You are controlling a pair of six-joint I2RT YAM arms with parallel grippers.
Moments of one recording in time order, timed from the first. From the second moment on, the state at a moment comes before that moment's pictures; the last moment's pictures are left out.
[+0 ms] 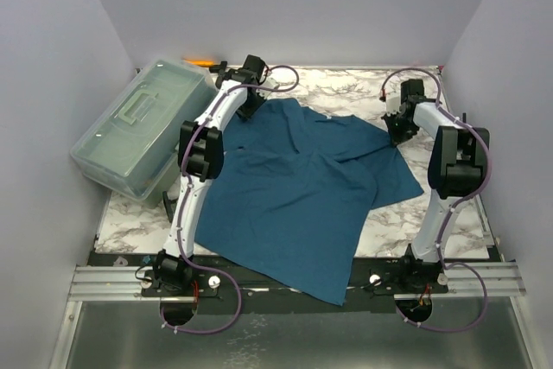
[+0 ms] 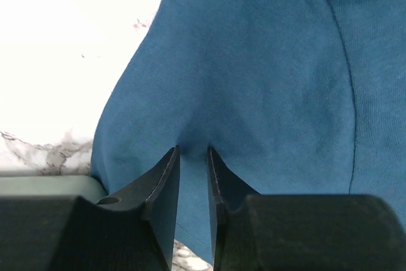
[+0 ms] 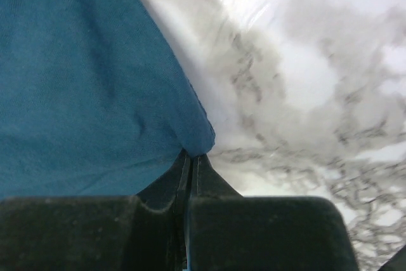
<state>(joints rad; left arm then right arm) -0.32 2.57 2.40 -1.01 -0.08 0.43 -0.06 2.00 1.42 -0.61 -0.05 -0.40</state>
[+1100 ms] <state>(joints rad) -0.31 2.68 2.55 -0.73 -0.27 0.37 -0.11 2.23 1.97 -0.70 0.02 -0.41</state>
